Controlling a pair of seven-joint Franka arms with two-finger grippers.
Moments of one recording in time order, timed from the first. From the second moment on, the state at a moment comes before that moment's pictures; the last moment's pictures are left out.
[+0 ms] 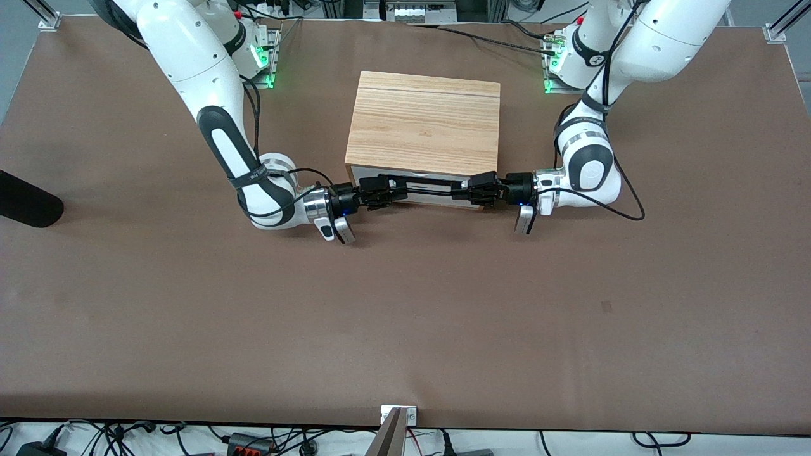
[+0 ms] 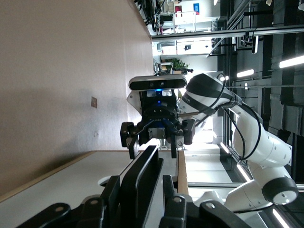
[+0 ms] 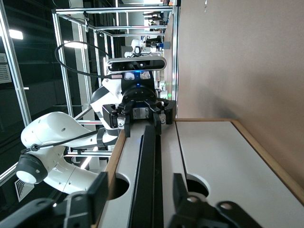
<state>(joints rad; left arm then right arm) -0.05 0.49 -0.25 -2.18 -1.70 1.89 1.15 0.35 0.75 0.13 -1.84 1.75 1.76 -1.05</state>
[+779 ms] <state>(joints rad) 0.03 0.50 -0.25 -2.20 -1.58 1.82 1.16 0.35 0.76 0.13 -1.86 1.75 1.76 -1.05</state>
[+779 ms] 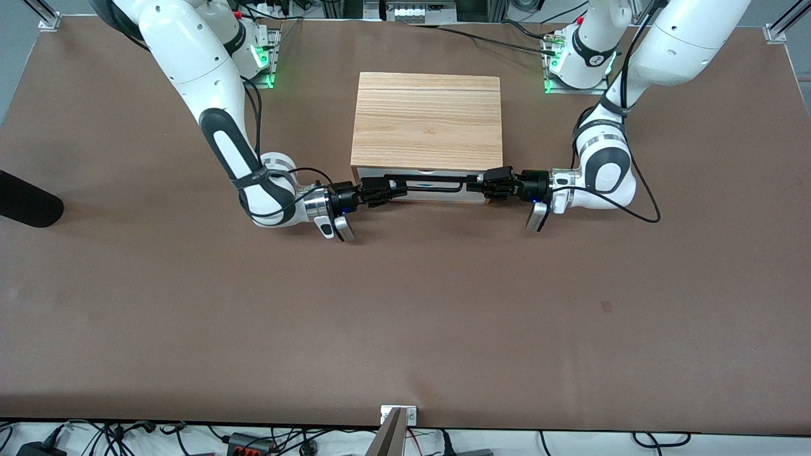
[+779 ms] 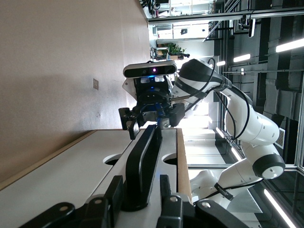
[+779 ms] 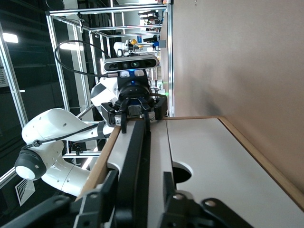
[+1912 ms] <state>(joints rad) 0.01 0.56 -0.26 -2.17 -1.62 1.84 1.28 0.34 0.76 0.13 -1.86 1.76 1.74 -1.05</state>
